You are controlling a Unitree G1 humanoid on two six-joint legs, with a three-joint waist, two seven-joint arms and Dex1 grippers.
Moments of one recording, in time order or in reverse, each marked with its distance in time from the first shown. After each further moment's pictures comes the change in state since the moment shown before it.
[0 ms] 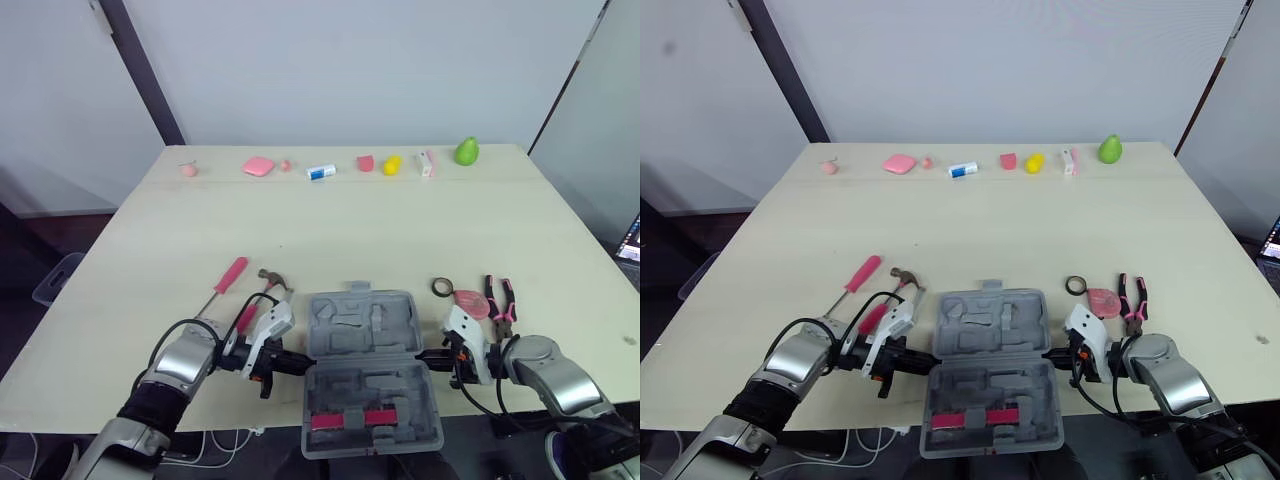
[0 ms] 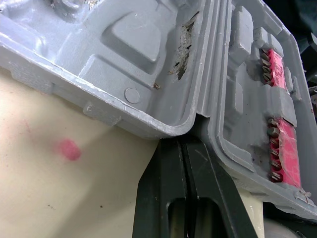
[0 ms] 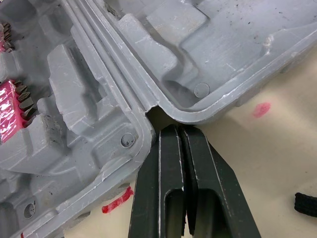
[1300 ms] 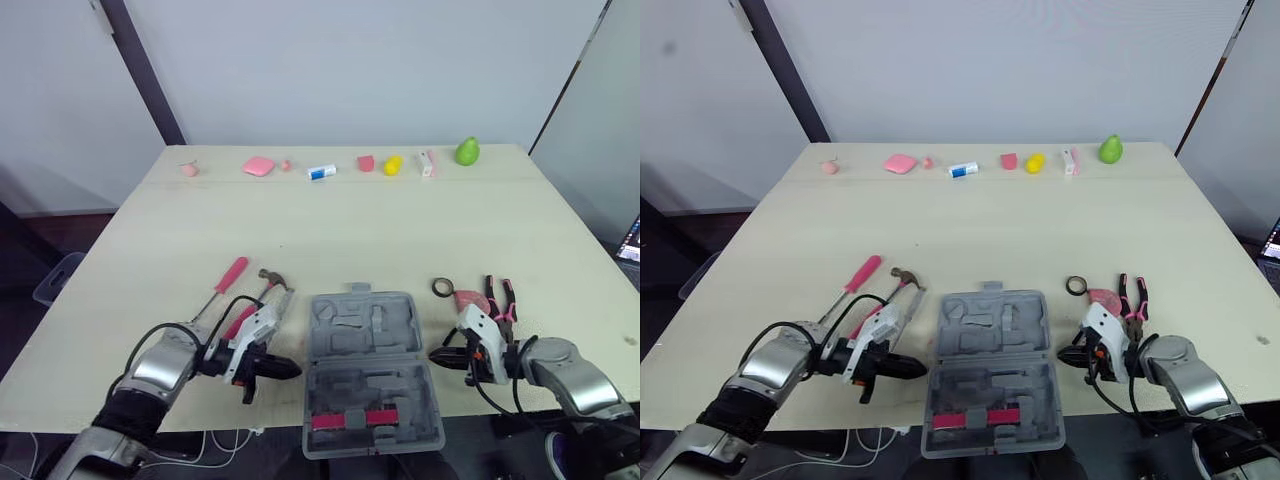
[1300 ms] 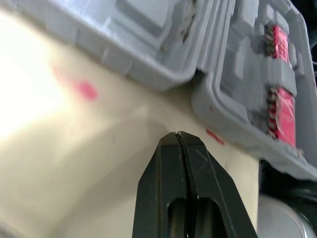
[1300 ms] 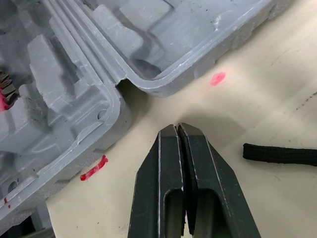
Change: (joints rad) left arm 0.077 0.104 0.039 -0.071 -0.029 0.006 -0.006; right arm 0.030 -0.052 -0.054 0.042 0.038 -0.054 -0.015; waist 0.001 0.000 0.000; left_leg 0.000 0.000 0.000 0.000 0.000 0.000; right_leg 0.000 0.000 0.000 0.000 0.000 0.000
